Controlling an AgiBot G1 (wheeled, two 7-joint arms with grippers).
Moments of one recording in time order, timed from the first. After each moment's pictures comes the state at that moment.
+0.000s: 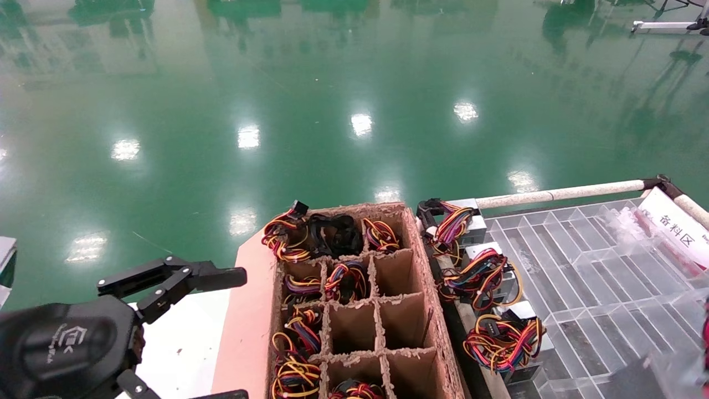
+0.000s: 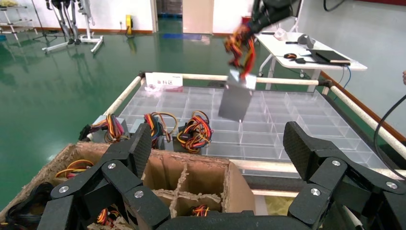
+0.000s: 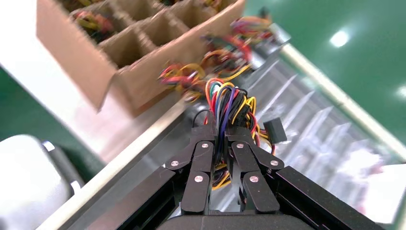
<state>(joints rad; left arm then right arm) -1.10 0.56 0.39 -1.24 0.64 1.44 -0.12 1.48 0.10 -0.49 1.33 -0.95 -1.51 0.40</state>
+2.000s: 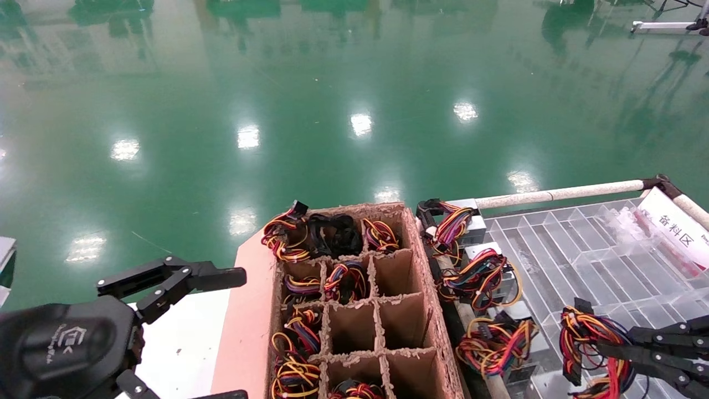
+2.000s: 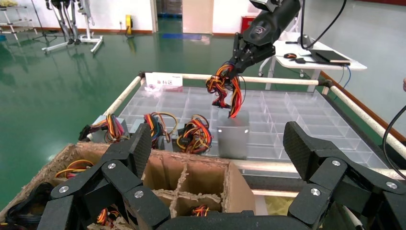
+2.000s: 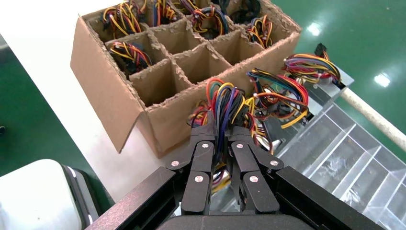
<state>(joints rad) -1.10 0.56 0.39 -1.24 0.64 1.44 -0.12 1.39 -0.01 -0.83 1.35 -0.73 -1.23 0.13</state>
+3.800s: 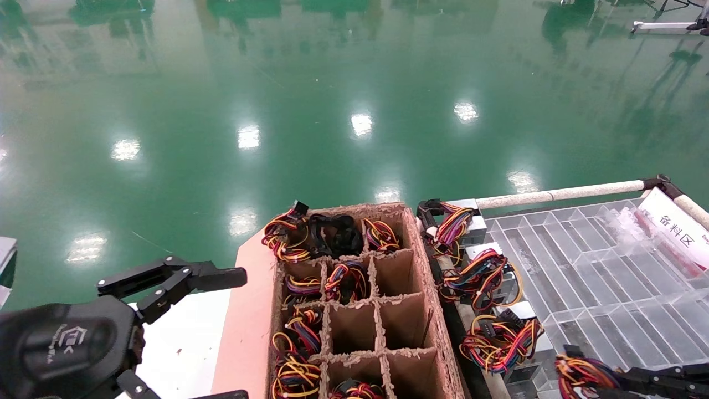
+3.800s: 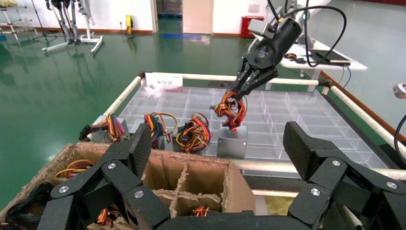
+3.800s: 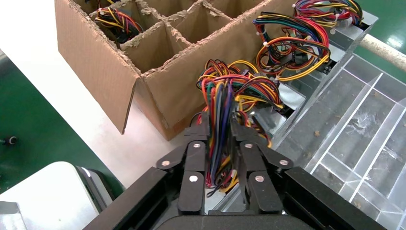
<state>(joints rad) -1.10 0.56 0.39 -1.24 0.64 1.44 -0.12 1.20 0.05 -1.00 1.34 -0.53 -1.06 -0.04</state>
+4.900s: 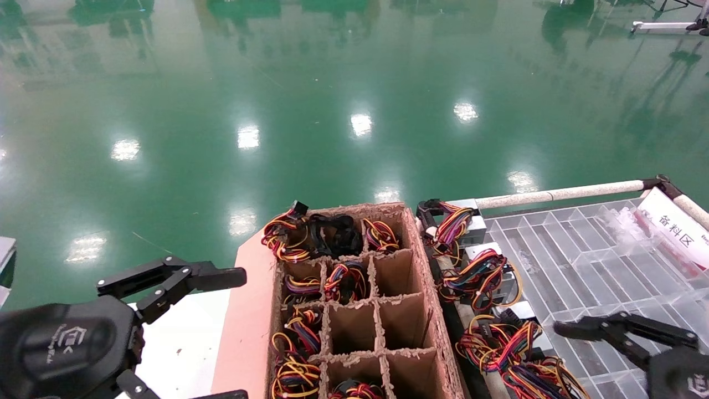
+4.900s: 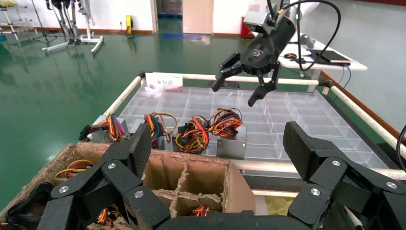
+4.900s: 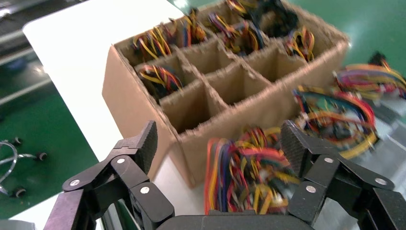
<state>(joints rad) -1.10 0.56 0.39 -1.24 0.64 1.44 -0.12 1.18 -0.12 -0.82 1.33 -0.59 -1.17 0.02</state>
